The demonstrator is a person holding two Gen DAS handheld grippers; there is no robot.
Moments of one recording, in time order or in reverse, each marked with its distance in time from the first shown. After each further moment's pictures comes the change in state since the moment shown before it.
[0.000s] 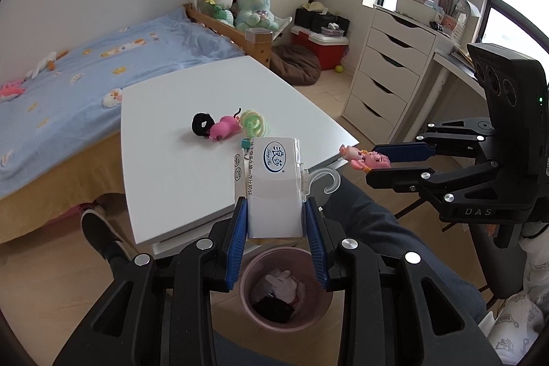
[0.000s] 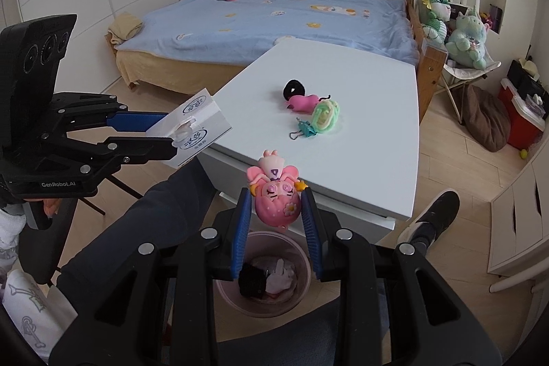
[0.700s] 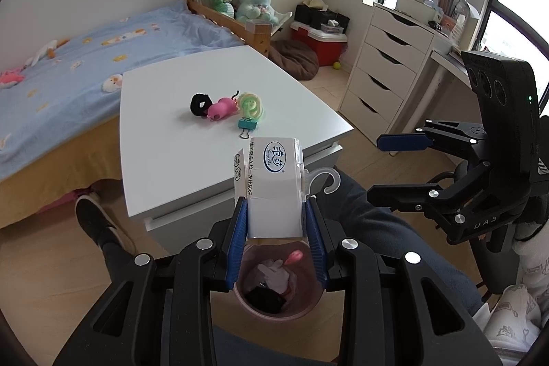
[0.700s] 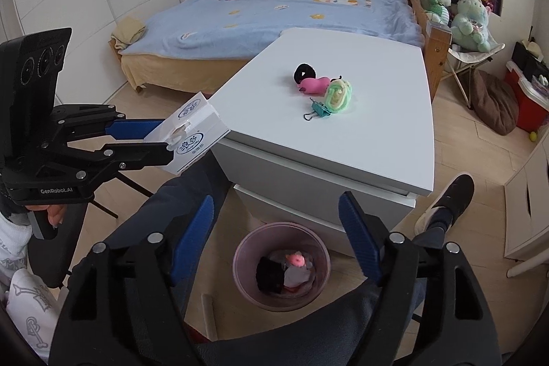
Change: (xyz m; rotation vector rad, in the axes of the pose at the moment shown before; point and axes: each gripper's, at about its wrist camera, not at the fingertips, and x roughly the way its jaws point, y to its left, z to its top) left arm -0.003 0.000 -0.018 -0.027 0.018 -0.023; right arm 0.004 0.000 -0.016 0.065 -0.004 0.024
